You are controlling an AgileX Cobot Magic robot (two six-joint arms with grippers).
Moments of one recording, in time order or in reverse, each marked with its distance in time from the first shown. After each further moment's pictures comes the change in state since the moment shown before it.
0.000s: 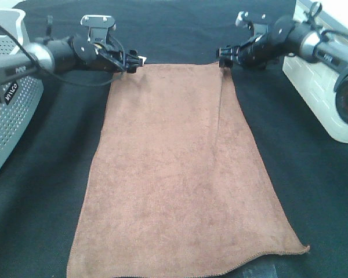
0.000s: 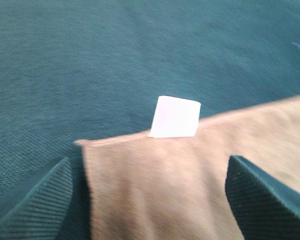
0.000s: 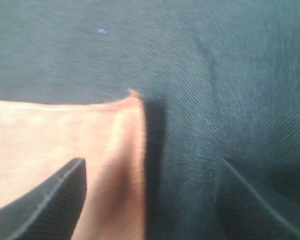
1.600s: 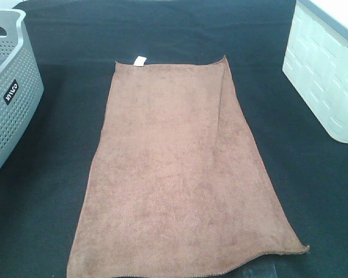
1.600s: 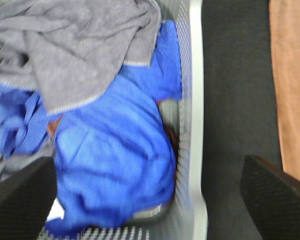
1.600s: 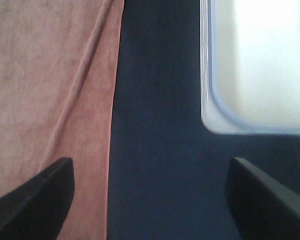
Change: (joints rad) left arm 0.307 -1.159 0.760 0.461 0.910 -0.367; right arm -0.140 -1.443 1.034 -0.235 0.665 0.115
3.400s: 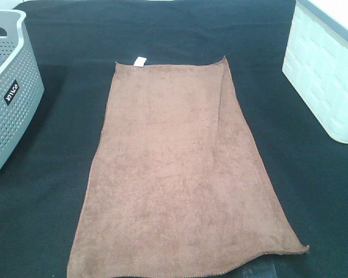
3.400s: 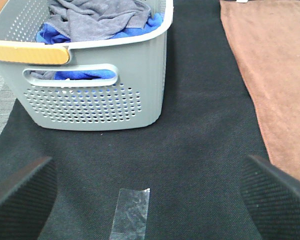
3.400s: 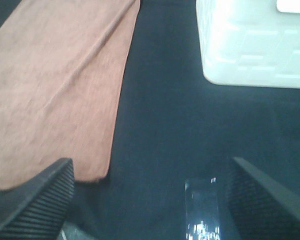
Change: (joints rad) left arm 0.000 -1.586 1.053 -0.029 -0.007 0.021; right arm 0.000 -1.350 0.952 -0.004 -0.086 -0.034
